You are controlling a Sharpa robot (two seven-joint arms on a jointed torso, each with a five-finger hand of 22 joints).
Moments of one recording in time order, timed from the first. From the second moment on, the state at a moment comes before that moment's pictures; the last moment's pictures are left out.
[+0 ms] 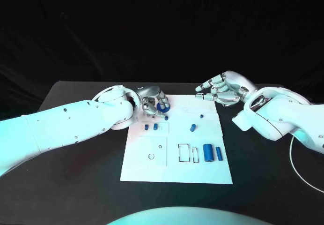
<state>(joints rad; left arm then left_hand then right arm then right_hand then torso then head) 1.26 -0.62 -0.06 1.36 -1.31 -0.15 -0.11 1.50 -0.12 0.16 0.09 0.10 0.84 0.11 0.22 0.29 0.90 0.09 0.33 0.24 1.39 -0.01 1.09 0.98 0.18 1.32 0.09 0.58 0.79 1.26 -0.99 -0.01 1.74 -0.91 -0.40 -0.05 1.29 -0.05 0.10 0.11 0.33 1.01 0.14 0.09 0.07 1.30 0.04 1.01 1.15 1.47 -0.02 1.47 1.31 0.05 1.44 0.08 1.41 1.25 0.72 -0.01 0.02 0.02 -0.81</state>
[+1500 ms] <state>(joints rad) 1.24 -0.52 -0.06 1.30 -1.58 -0.03 -0.18 1.47 -0.14 0.25 0.13 0.10 1.04 0.11 0.13 0.15 1.14 0.05 0.18 0.07 1.47 -0.04 1.30 1.10 0.11 1.47 0.06 1.04 1.16 1.26 -0.99 -0.01 1.73 -0.91 -0.39 -0.06 1.30 -0.04 0.10 0.11 0.34 1.01 0.14 0.08 0.07 1.30 0.04 1.01 1.15 1.47 -0.02 1.47 1.31 0.05 1.44 0.08 1.41 1.25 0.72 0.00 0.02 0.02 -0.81</state>
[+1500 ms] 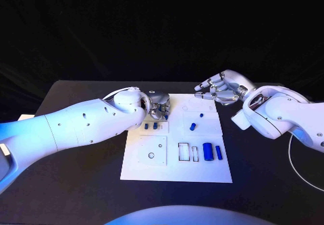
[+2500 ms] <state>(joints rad) 1.24 -0.49 -0.05 1.26 -1.57 -0.02 -0.19 1.51 -0.11 0.43 0.04 0.09 1.13 0.12 0.12 0.13 1.26 0.05 0.14 0.08 1.47 -0.04 1.31 1.07 0.11 1.46 0.06 1.11 1.23 1.26 -0.98 -0.01 1.73 -0.91 -0.39 -0.06 1.30 -0.04 0.10 0.11 0.35 1.01 0.13 0.08 0.07 1.30 0.04 1.01 1.15 1.47 -0.02 1.47 1.31 0.05 1.44 0.08 1.41 1.25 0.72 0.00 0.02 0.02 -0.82</state>
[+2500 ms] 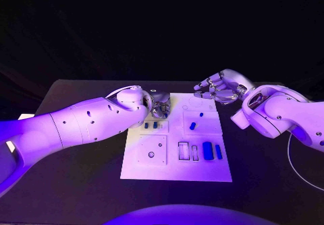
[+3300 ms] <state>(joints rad) 1.24 -0.64 0.00 1.40 -1.46 -0.08 -0.20 1.46 -0.14 0.49 0.01 0.09 1.14 0.12 0.10 0.12 1.27 0.05 0.10 0.08 1.46 -0.04 1.31 1.06 0.10 1.46 0.06 1.11 1.24 1.26 -0.98 -0.01 1.73 -0.91 -0.39 -0.06 1.30 -0.04 0.10 0.11 0.35 1.02 0.14 0.08 0.07 1.30 0.04 1.01 1.15 1.47 -0.02 1.47 1.31 0.05 1.44 0.08 1.41 1.25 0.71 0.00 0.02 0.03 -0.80</state>
